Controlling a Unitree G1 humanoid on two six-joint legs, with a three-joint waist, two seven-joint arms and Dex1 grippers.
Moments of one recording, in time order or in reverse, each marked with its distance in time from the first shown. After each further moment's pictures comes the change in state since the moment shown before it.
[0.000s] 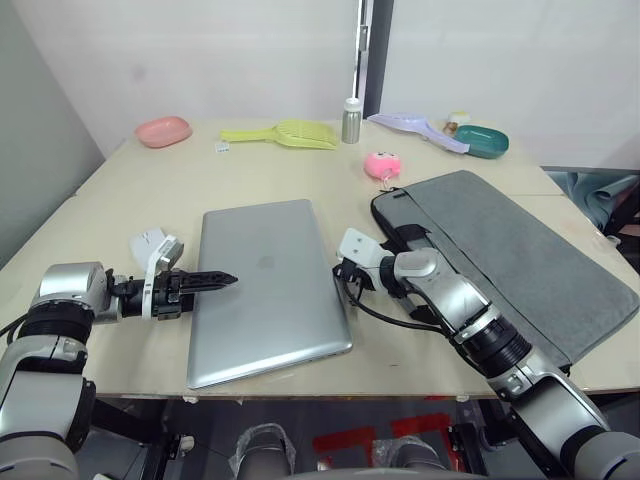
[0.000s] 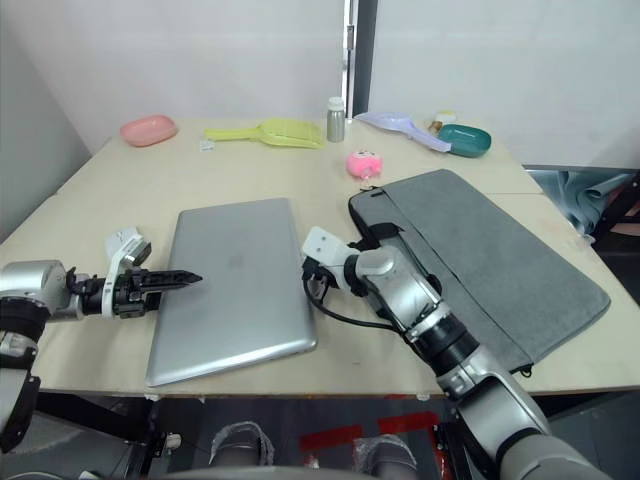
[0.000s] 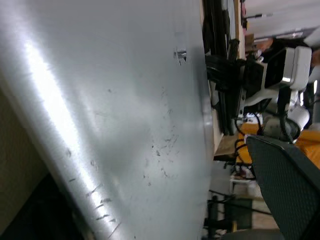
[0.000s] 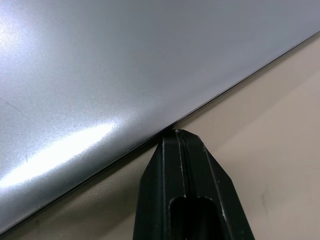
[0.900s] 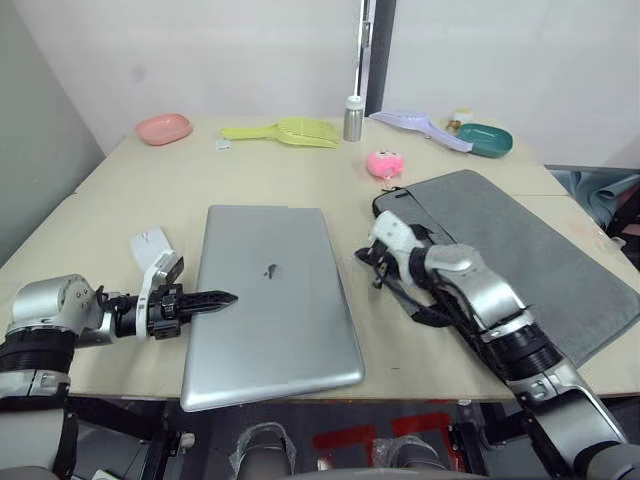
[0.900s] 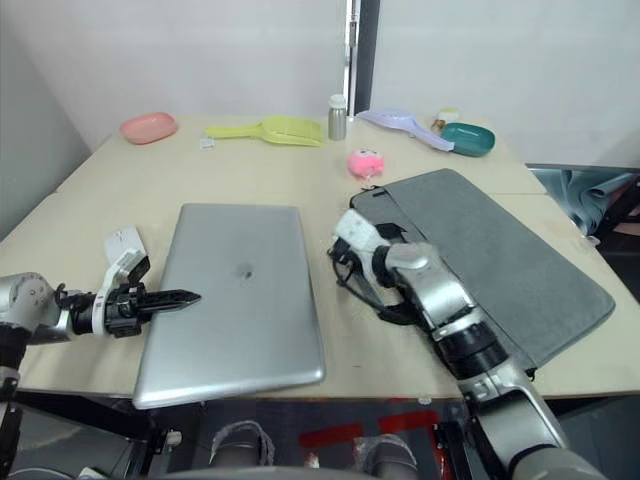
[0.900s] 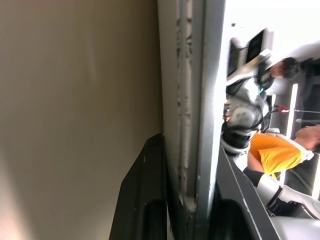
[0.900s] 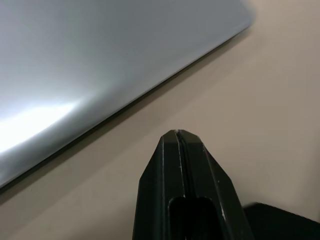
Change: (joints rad) left arm 0.201 0.000 0.205 -0.322 -0.255 0.362 0.211; right arm 0.098 -0.089 -0.274 -0.170 0.121 0.054 -0.011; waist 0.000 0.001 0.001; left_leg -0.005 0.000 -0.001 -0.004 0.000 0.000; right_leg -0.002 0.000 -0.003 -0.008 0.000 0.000
